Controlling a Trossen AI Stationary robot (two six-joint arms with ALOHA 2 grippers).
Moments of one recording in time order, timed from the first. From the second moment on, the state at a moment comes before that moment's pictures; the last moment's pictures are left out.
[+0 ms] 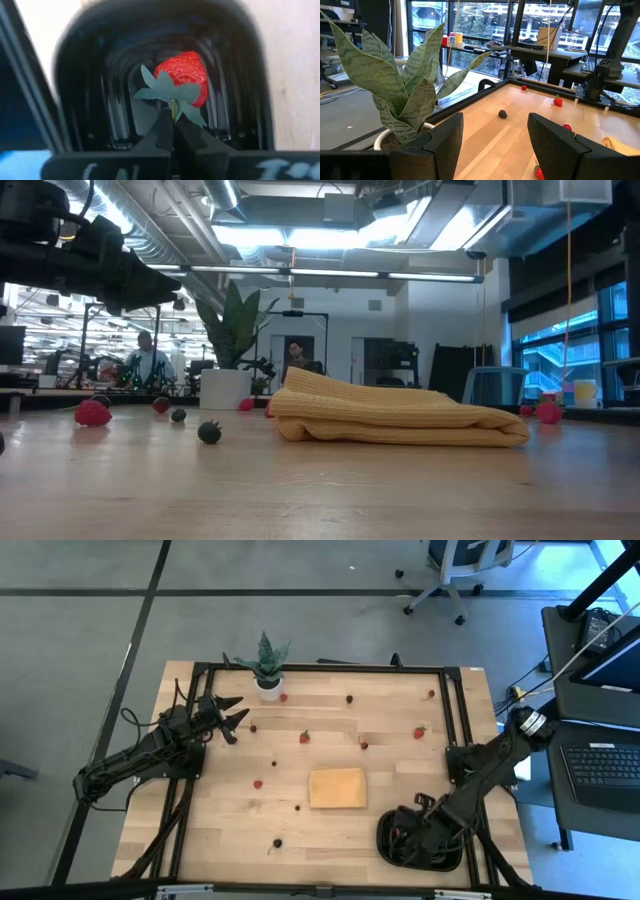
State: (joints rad) left arm 0.53 0.00 0.02 -0.01 -0.04 -0.12; right arm 0.83 1.58 0.99 -0.77 0.05 1.11
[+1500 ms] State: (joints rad) left arm 0.53 0.00 0.02 -0.01 -0.04 -0.12; right arm 0.85 1.70 0.99 -0.73 0.05 1.12
